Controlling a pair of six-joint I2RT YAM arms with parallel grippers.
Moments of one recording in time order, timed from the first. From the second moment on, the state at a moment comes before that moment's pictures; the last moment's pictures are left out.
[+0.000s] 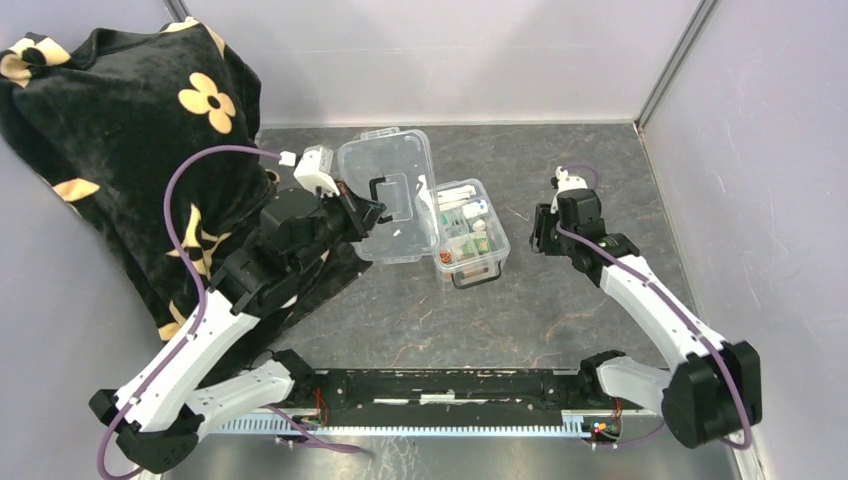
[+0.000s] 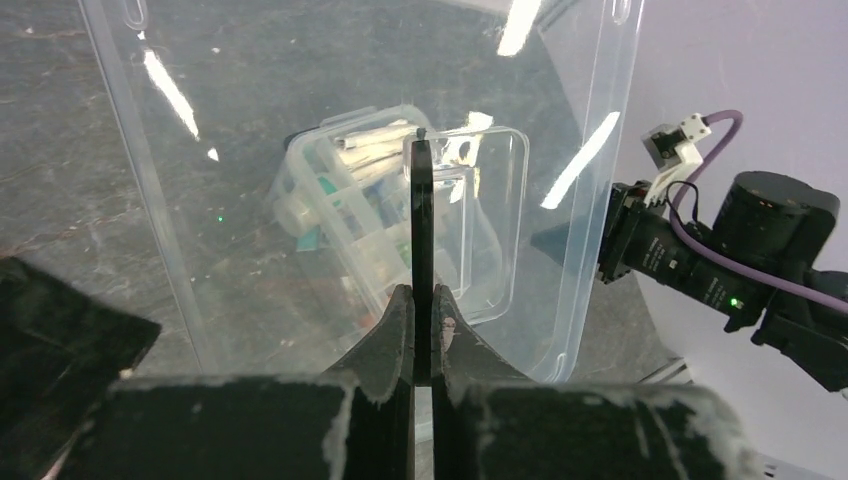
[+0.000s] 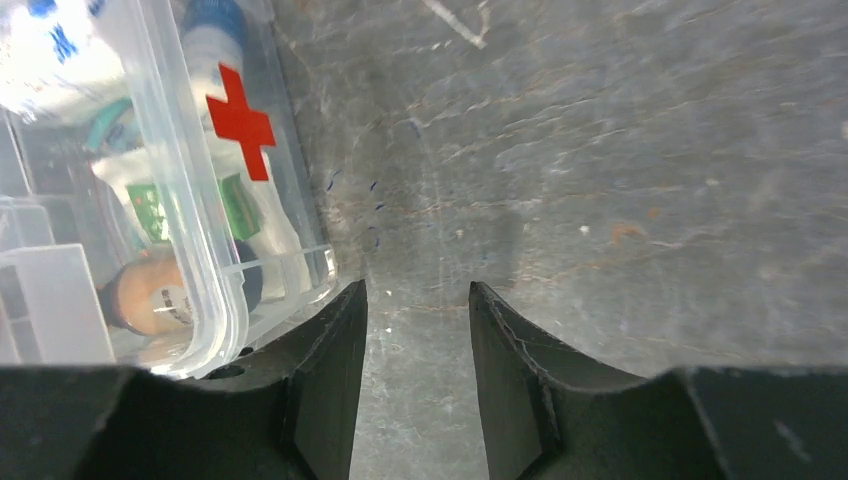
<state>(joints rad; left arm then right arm) -0.69 0.90 1.14 -0.48 -0.17 -0.62 0.34 1.10 0.83 -0.45 0.13 0.29</state>
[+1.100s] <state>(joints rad) -0.69 1.20 1.35 -0.72 -0.17 -0.52 0.49 1.23 0.64 -0.06 -0.38 0.38</state>
